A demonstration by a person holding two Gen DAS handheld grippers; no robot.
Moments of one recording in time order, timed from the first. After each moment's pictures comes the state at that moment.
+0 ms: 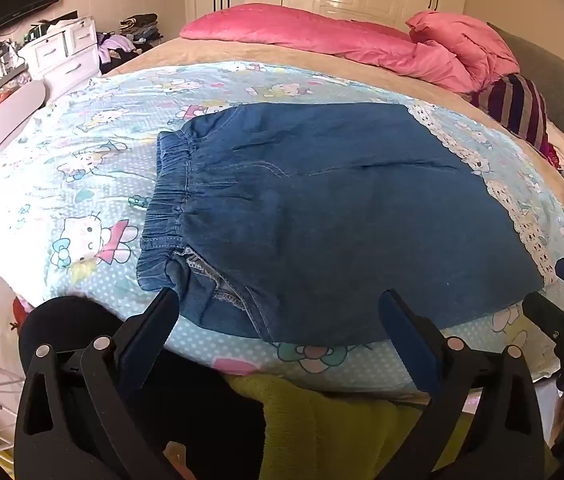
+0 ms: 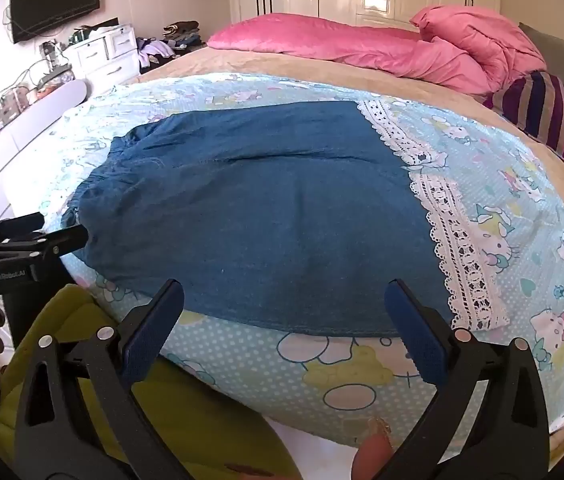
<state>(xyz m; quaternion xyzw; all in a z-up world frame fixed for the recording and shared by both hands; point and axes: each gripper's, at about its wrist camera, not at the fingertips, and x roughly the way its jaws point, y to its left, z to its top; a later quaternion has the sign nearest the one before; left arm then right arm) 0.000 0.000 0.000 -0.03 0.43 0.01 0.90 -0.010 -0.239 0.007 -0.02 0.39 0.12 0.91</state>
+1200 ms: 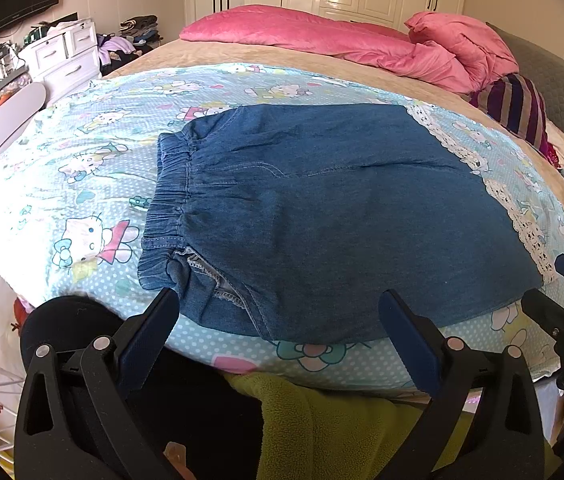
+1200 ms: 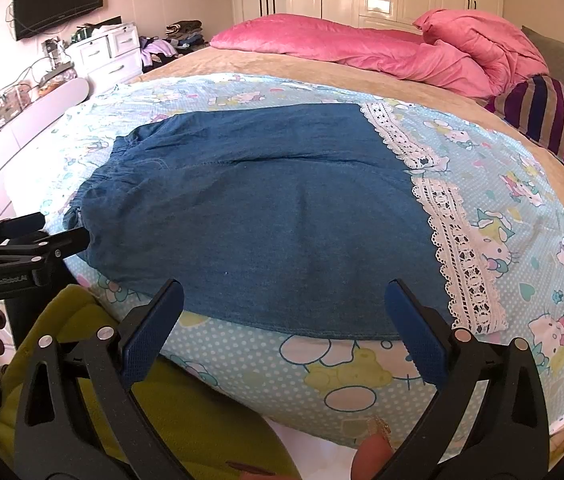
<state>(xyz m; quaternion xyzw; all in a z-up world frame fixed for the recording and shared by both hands) -0.004 -0.002 0.001 -0.03 0.42 0.01 0.91 -0.011 -0.236 0.011 -0.03 0.39 0.12 0.91</state>
